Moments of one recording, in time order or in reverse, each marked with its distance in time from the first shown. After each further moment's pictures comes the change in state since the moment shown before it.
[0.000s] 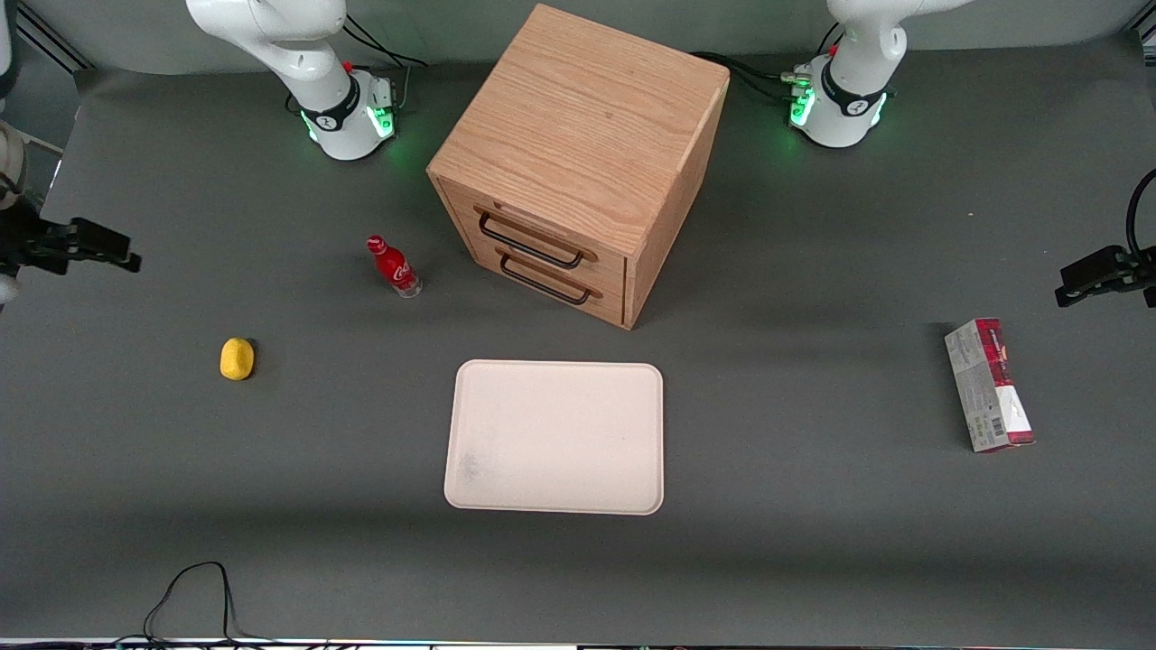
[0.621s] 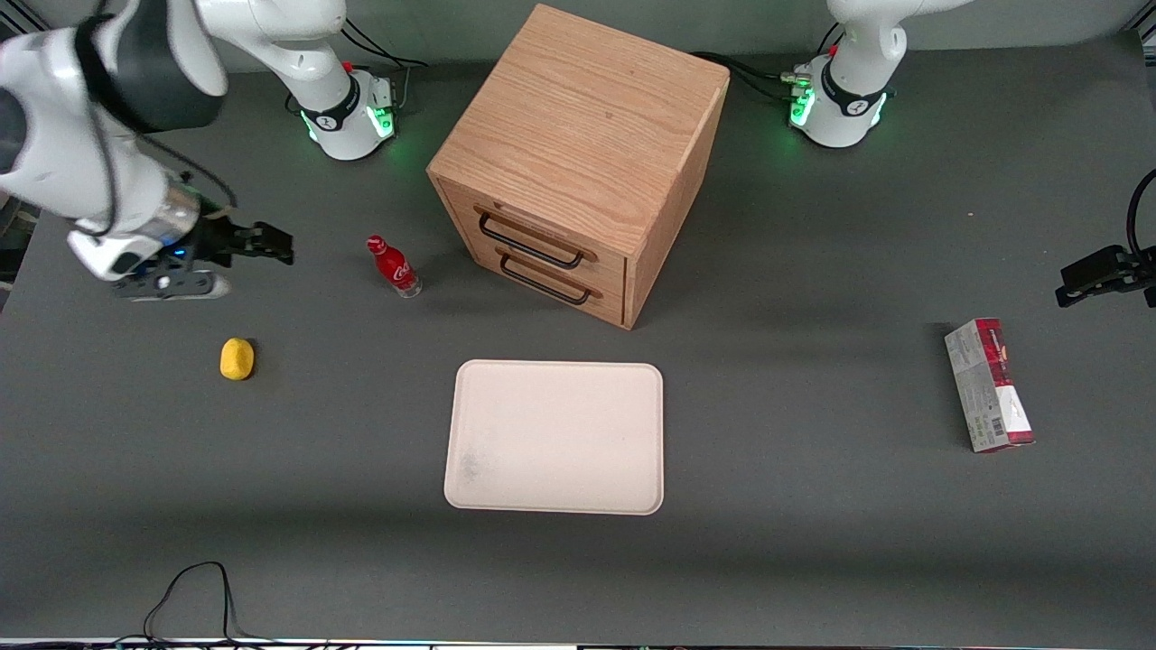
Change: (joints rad) arm 0.007 -0.178 0.208 -0.519 0.052 0.339 0.201
